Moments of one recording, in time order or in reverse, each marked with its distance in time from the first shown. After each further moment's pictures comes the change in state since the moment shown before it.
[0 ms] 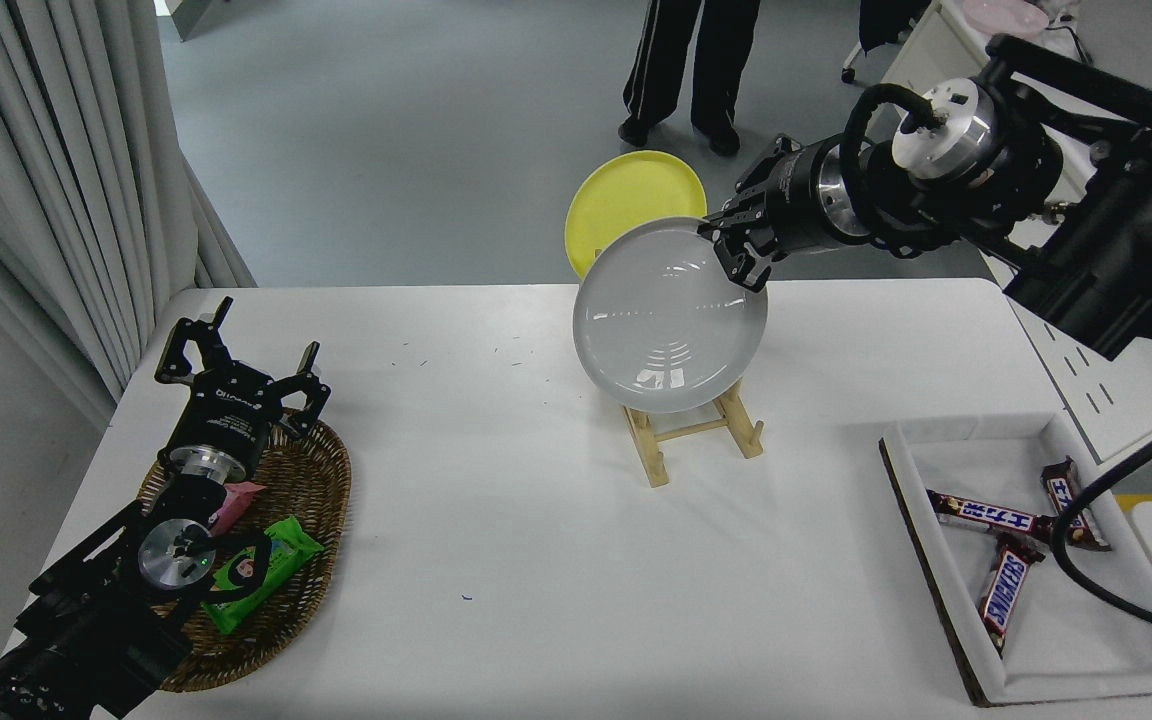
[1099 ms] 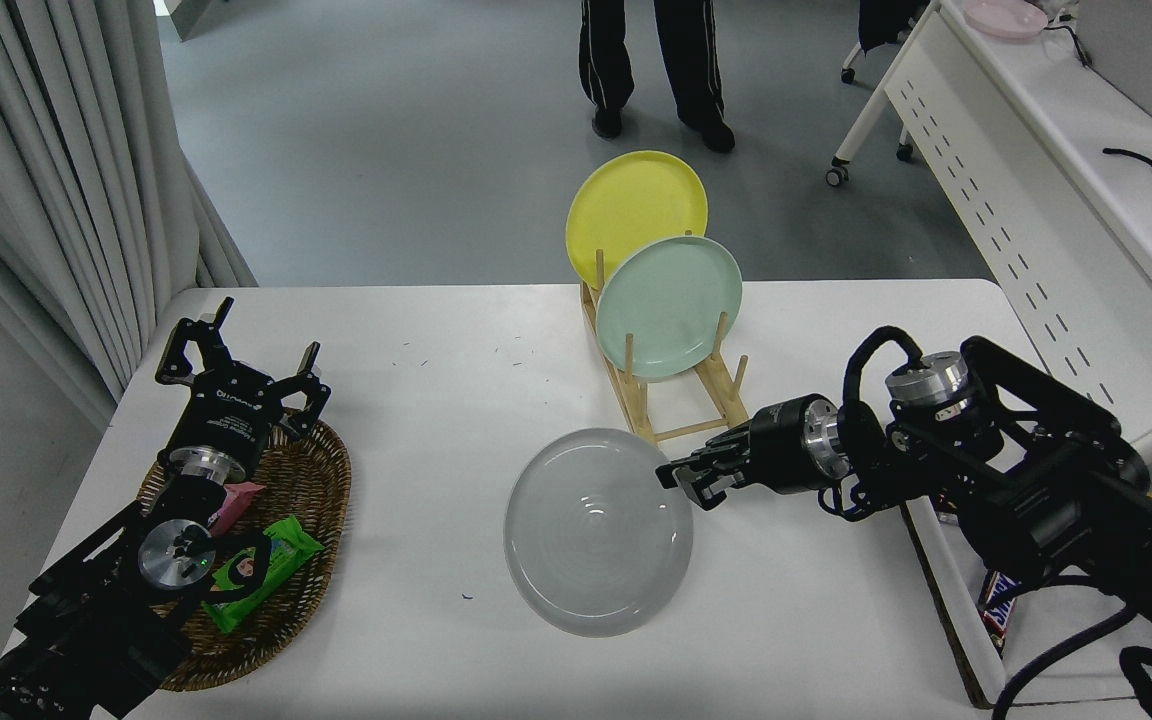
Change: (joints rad) left arm 0.000 0.000 0.000 0.000 0.000 0.000 0.000; right arm -0.641 0.127 0.284 -0.093 0.188 -0.056 -0.002
